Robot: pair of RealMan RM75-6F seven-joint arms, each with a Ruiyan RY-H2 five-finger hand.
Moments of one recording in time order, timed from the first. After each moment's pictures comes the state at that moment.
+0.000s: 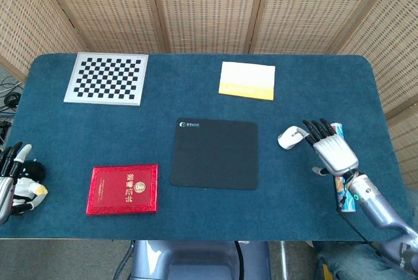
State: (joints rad) left arm -0.06 -1.06 -0.04 -1.71 1.48 1.50 0.11; right arm 0.52 -1.26 0.11 -1.18 -1.64 1.00 0.02
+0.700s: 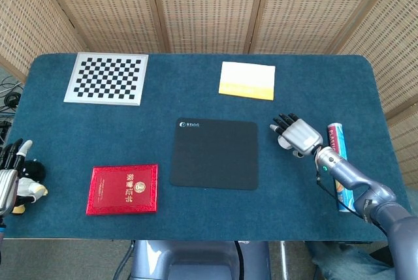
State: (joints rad) left arm -0.11 -1.11 -0.08 -1.68 1.35 1.41 0.19; right arm 0.80 -1.54 -0.06 -0.65 -1.81 0.88 0.25
